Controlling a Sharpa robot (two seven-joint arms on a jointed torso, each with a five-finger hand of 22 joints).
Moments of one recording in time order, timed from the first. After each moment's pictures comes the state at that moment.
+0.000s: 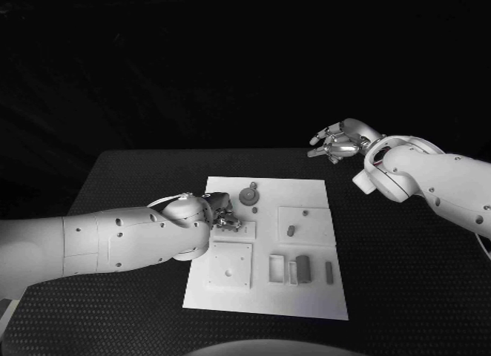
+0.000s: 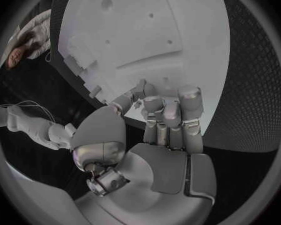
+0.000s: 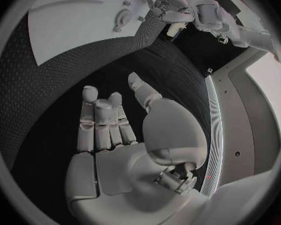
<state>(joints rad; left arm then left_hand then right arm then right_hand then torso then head) 1.18 -0.70 -0.24 1.48 -1.35 -0.27 -0.60 0.86 -0.06 0.61 -0.15 0.24 1.13 -0.02 0.55 0.89 1.27 -0.12 1.07 0.89 1.15 -0.19 1.47 0.85 0.02 1.38 -0.27 0.81 1.31 1.28 -0.63 -0.01 1.15 -0.92 -0.26 -0.02 1.14 -0.06 0.37 -0.29 0.05 0.85 0.16 0.18 0.64 0.90 0.06 1.13 0.83 1.09 -0.06 1.38 0.86 0.24 1.04 0.03 0.79 1.31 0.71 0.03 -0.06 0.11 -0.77</state>
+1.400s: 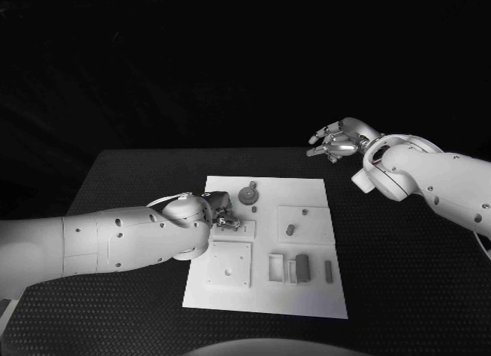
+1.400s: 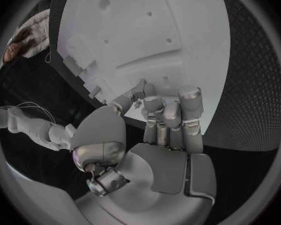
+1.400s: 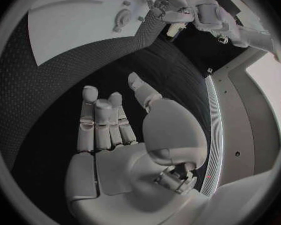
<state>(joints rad) 1.18 -0.70 -0.24 1.47 -1.36 -0.28 -0.60 0.87 -0.08 0.62 -0.14 0.21 1.13 -0.02 0.56 0.88 1.27 -0.12 1.07 0.89 1.15 -0.19 1.47 0.85 0.02 1.37 -0.27 0.81 1.31 1.28 -0.63 -0.01 1.15 -0.92 -0.26 -0.02 1.14 -0.06 0.37 -0.29 0.05 0.85 0.16 0.18 0.64 0.90 0.06 1.14 0.83 1.09 -0.06 1.38 0.86 0.25 1.04 0.03 0.79 1.31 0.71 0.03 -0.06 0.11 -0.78</state>
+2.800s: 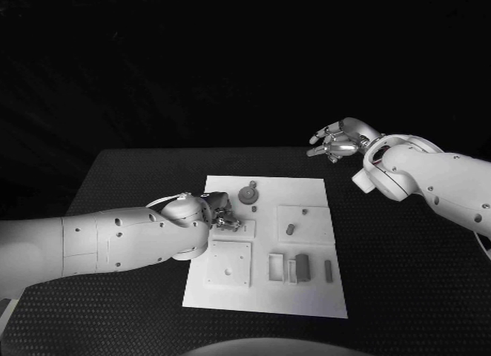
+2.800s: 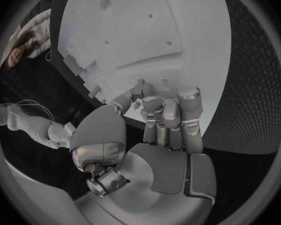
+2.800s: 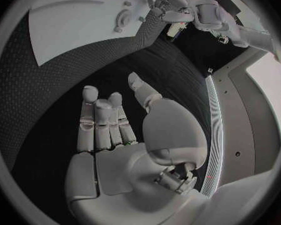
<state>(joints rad) 1.17 -0.70 -0.24 1.47 -1.34 -0.29 -0.59 0.88 -0.10 0.56 -0.10 0.23 1.12 -0.03 0.58 0.85 1.26 -0.13 1.07 0.88 1.16 -0.20 1.46 0.86 0.02 1.37 -0.28 0.81 1.31 1.27 -0.63 -0.01 1.15 -0.92 -0.26 -0.02 1.14 -0.06 0.37 -0.29 0.05 0.85 0.16 0.18 0.64 0.89 0.05 1.14 0.83 1.09 -0.06 1.38 0.86 0.25 1.04 0.03 0.79 1.31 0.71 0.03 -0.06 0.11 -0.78</state>
